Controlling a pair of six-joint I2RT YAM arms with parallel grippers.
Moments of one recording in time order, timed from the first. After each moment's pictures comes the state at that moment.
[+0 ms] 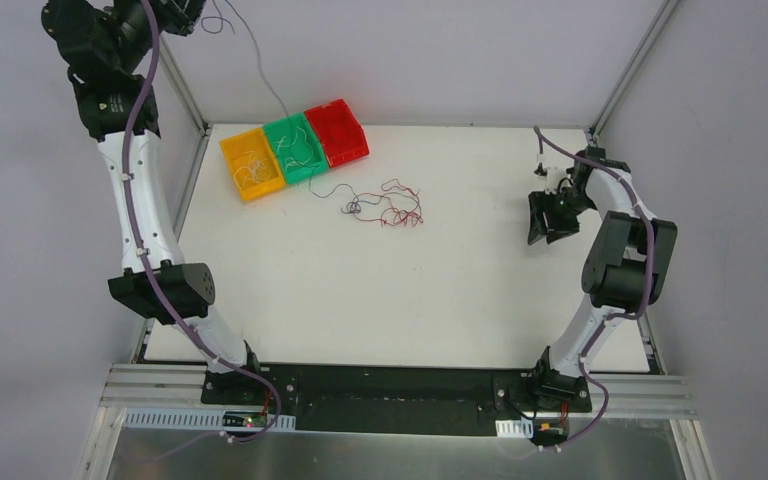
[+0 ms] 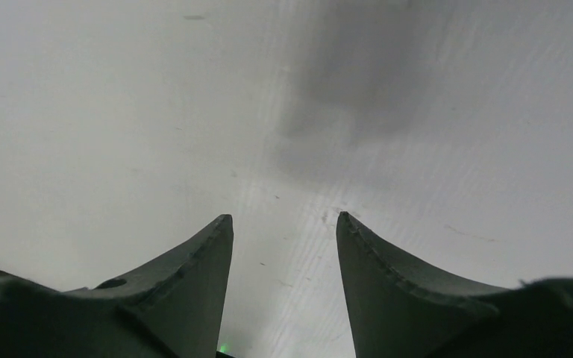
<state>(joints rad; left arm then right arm) 0.27 1.74 2.28 -0.04 0.67 -0.57 -0.19 1.89 1.43 -1.02 -0.27 -0.43</state>
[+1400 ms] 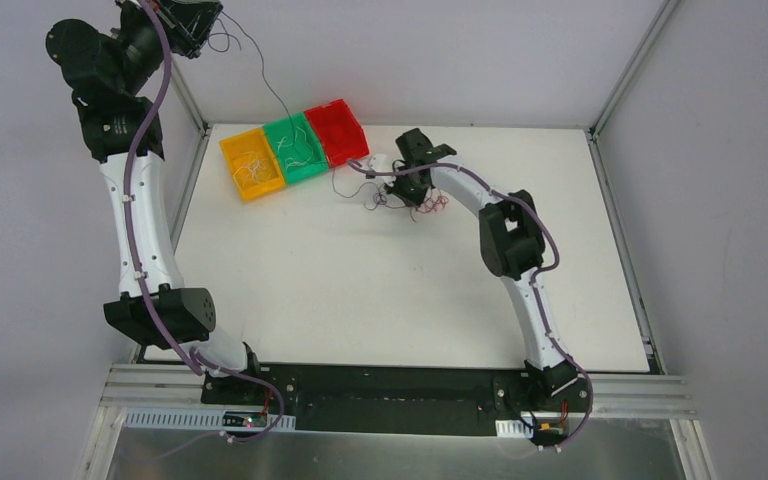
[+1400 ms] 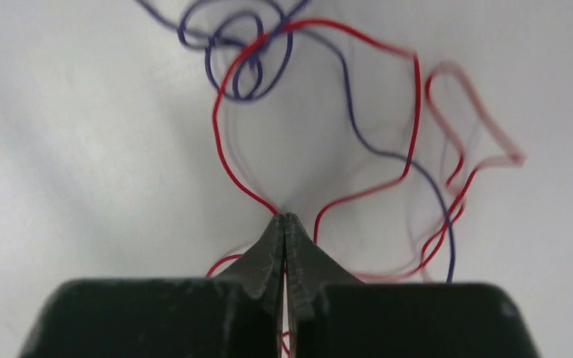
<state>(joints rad) 0.25 1.57 2.01 0.05 0.75 -0.54 0.56 2.43 2.11 -0.77 -0.17 -0.73</state>
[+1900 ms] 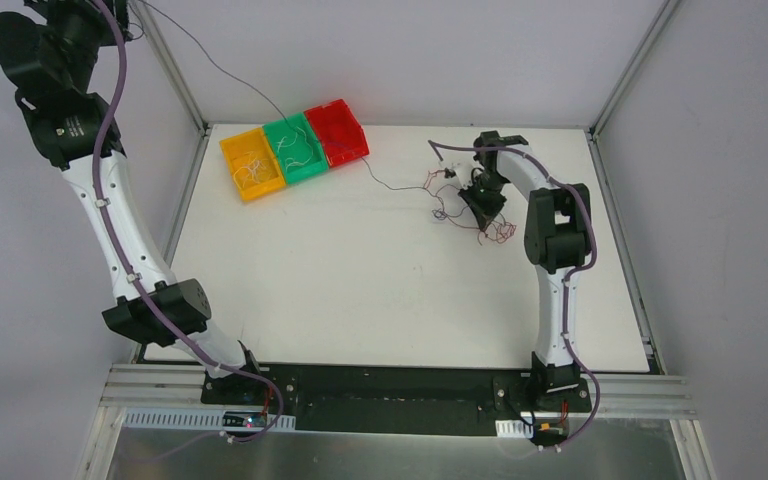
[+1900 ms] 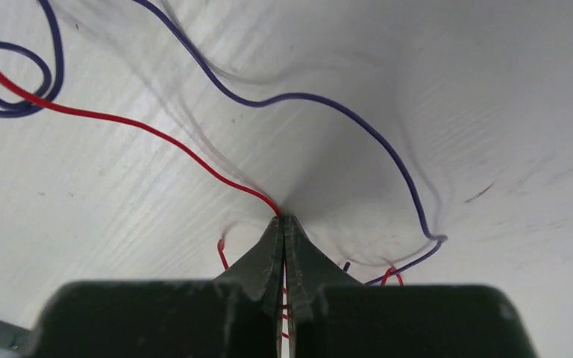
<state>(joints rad) 0.44 1.61 2.16 -0.11 0.51 -0.40 0.23 2.28 1.88 -1.13 -0.14 -0.58</state>
